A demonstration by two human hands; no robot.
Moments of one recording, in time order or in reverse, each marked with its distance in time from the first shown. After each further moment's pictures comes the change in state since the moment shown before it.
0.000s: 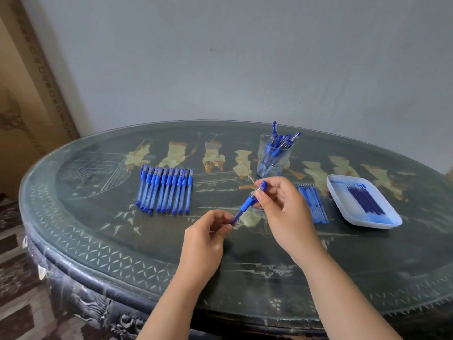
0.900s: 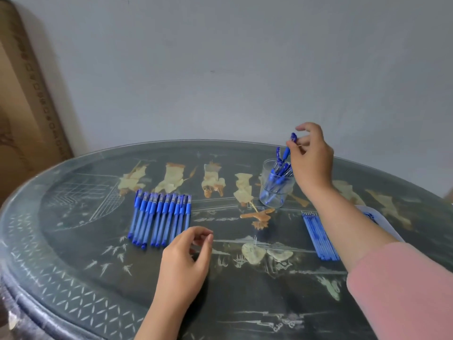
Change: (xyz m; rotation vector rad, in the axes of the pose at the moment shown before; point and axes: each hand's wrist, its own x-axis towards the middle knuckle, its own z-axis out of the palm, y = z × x) left_hand 0.041 -0.022 -0.023 0.224 0.165 0.125; right_hand 0.170 -0.004 -0.030 -0.395 0.403 -0.282
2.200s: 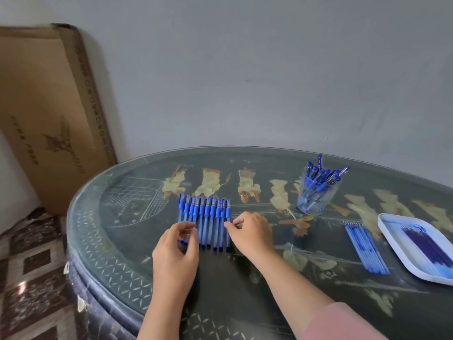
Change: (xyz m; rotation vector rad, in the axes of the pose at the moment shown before) left_hand 0.014 -0.034 -0.068 0.050 0.279 -0.182; right_hand -0.156 -0.060 0.117 -0.236 -0.630 0.167
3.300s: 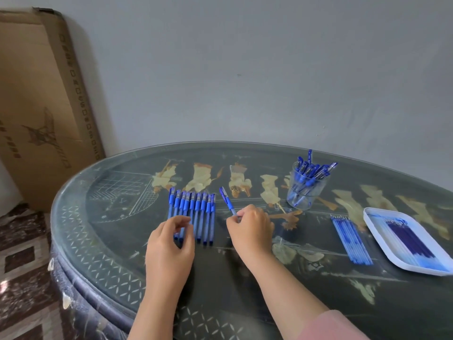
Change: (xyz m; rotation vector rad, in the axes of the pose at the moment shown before) left_hand -0.003 -0.003 0.005 0.058 -0.028 0.048; right_hand -0.012 -0.001 -0.005 -0.070 0.171 0.117
